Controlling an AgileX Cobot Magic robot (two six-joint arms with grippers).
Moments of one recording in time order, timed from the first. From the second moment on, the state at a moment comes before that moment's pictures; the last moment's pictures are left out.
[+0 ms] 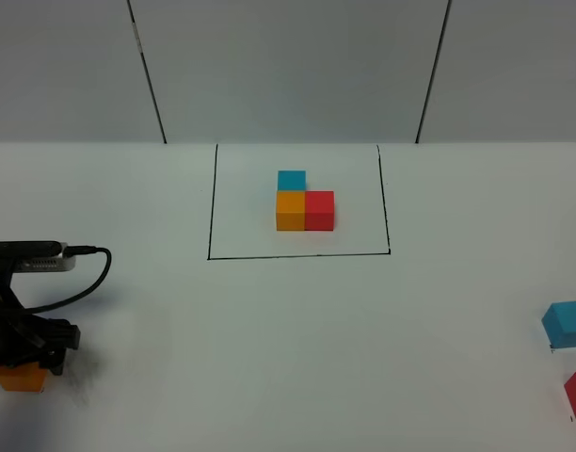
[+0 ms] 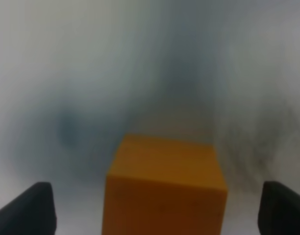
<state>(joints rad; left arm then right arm) -0.03 1.76 -0.82 0.20 0.50 -0.26 -0.05 -0.01 -0.49 0.10 1.06 -0.10</state>
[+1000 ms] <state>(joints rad) -0.12 1.75 -1.06 0.07 0.73 0.11 -0.05 -0.01 -0.49 0.10 1.06 -0.10</state>
